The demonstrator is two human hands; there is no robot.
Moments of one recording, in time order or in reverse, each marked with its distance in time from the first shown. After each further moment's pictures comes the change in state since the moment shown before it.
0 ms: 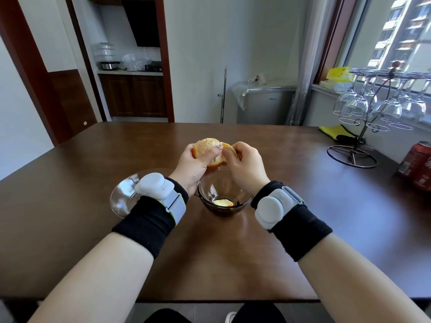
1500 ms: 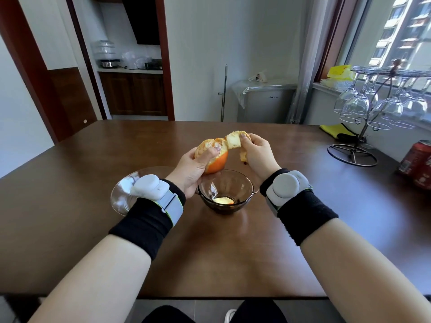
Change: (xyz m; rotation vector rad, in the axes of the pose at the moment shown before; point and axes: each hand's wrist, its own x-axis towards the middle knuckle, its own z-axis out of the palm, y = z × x) left_hand -0.005 -0.002 -0.006 -0.038 -0.103 -0.082; right_hand 0.026 0.012 -0.013 0.435 -0.002 0.188
